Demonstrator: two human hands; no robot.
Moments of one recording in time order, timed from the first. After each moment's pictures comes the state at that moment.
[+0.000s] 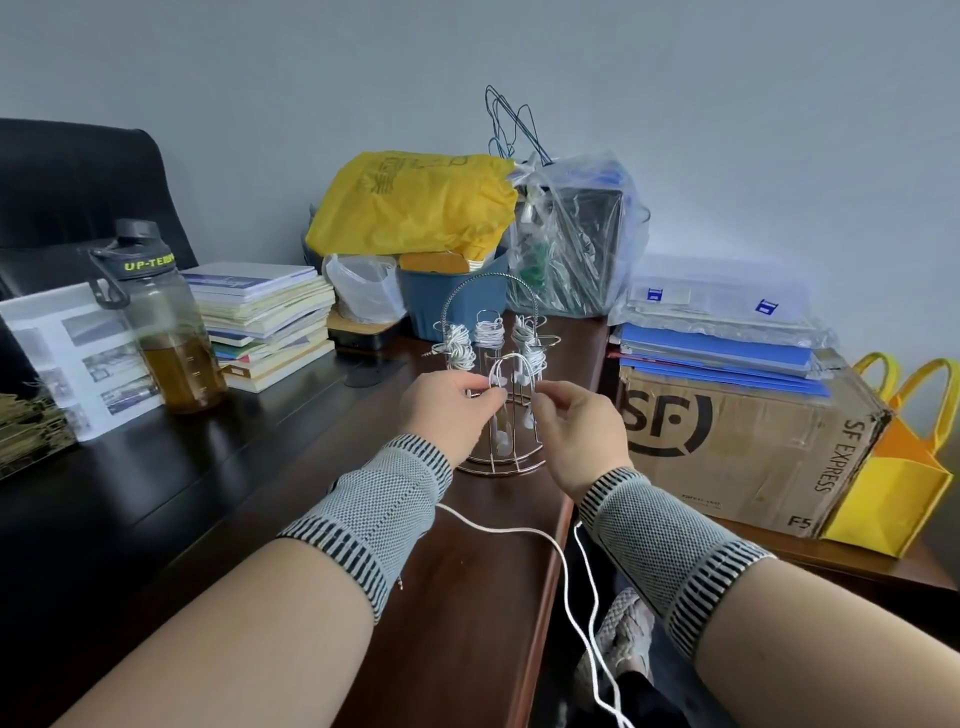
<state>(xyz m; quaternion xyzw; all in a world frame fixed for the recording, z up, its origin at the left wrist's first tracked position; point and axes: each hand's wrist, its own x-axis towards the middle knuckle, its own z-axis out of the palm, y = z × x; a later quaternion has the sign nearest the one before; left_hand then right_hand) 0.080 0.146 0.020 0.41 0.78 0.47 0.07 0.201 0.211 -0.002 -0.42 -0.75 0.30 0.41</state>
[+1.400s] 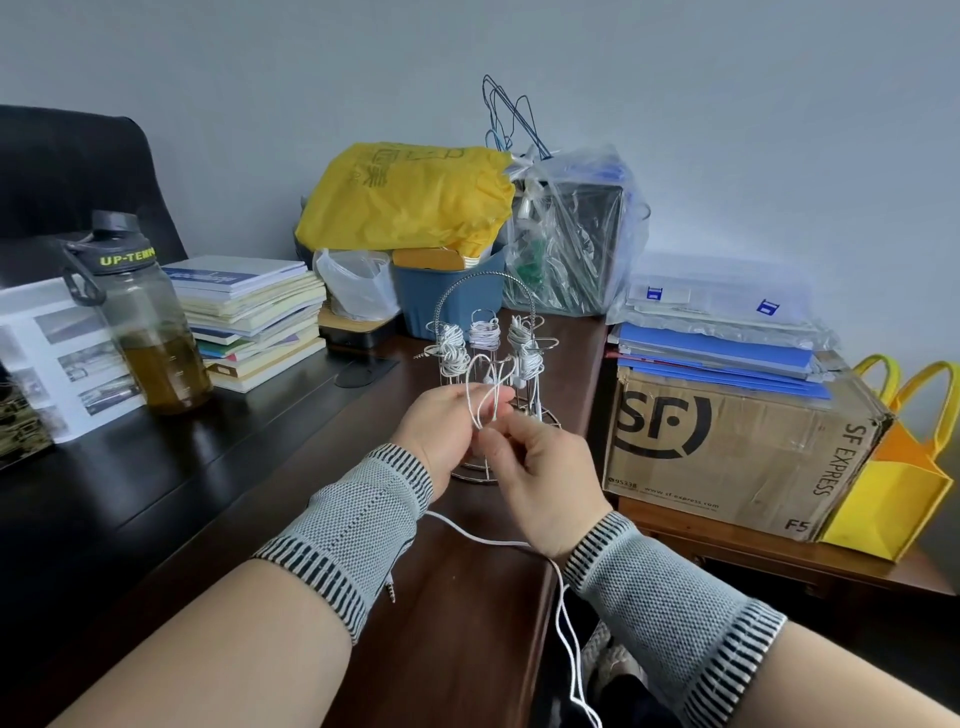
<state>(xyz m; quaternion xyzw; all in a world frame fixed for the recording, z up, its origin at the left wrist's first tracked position) 0.086 0.148 0.016 0.34 0.60 0.63 0.36 0.200 0.177 -0.015 -0.24 -0.82 0.27 0.44</state>
